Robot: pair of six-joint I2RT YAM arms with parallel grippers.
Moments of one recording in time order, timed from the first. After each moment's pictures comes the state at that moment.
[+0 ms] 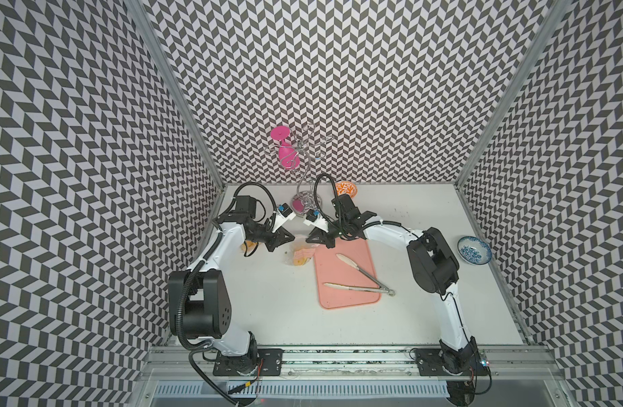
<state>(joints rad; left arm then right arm) 0.00 1.57 1.20 -0.80 0.81 0.82 0.63 2.20 1.69 -0.26 -0.84 -0.48</state>
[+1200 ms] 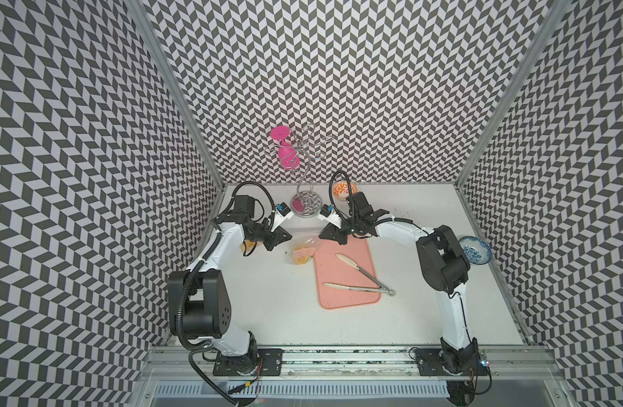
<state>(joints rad) 0.02 1.57 1.20 -0.78 0.76 0.79 0.54 2.15 1.60 -0.26 -0.83 -0.47</state>
